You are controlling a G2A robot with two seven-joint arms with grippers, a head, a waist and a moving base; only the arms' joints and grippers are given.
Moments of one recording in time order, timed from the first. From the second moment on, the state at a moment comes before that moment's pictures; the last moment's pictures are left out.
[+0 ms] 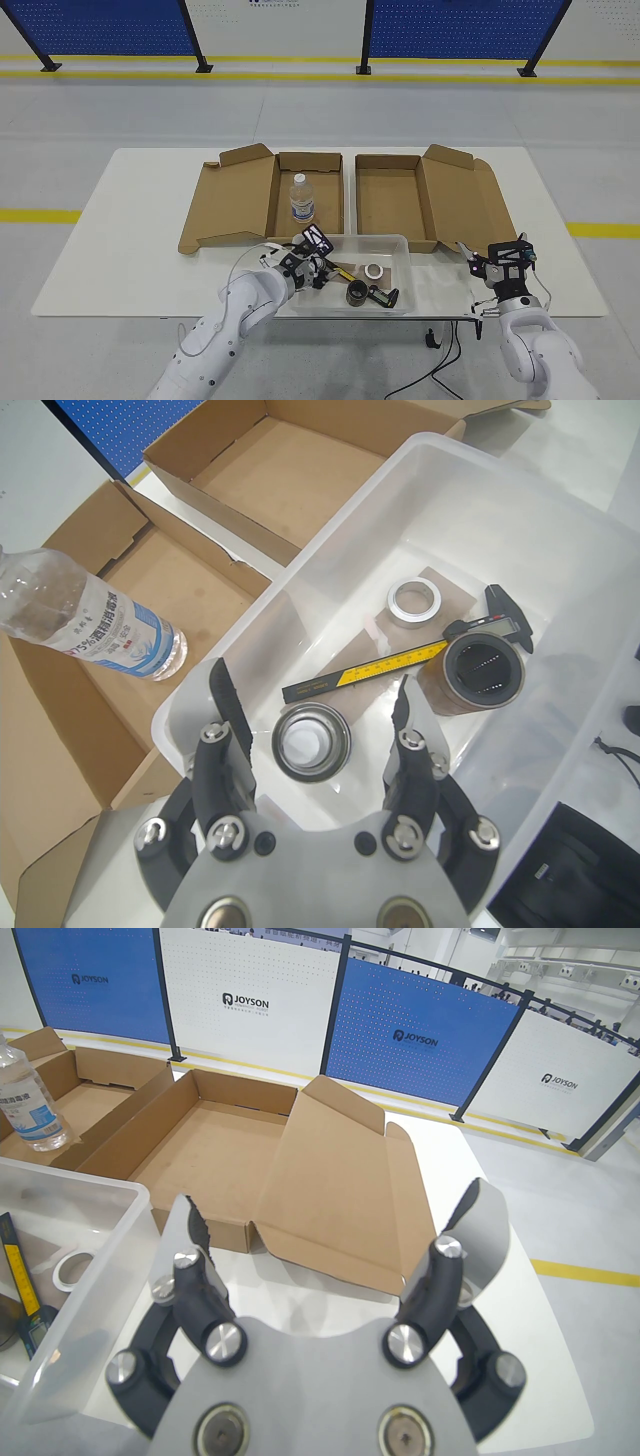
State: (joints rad) left arm 1.28 -1.27 -1.06 -1.63 1.39 -0.37 -0.55; right arm -1.73 -1.15 1.60 -1.80 -1.33 0.00 0.00
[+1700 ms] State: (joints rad) left arm 1.35 -1.23 -1.19 -1.94 1.26 -0.39 -0.61; right arm -1.73 -1.15 1.60 -1.80 -1.33 0.00 0.00
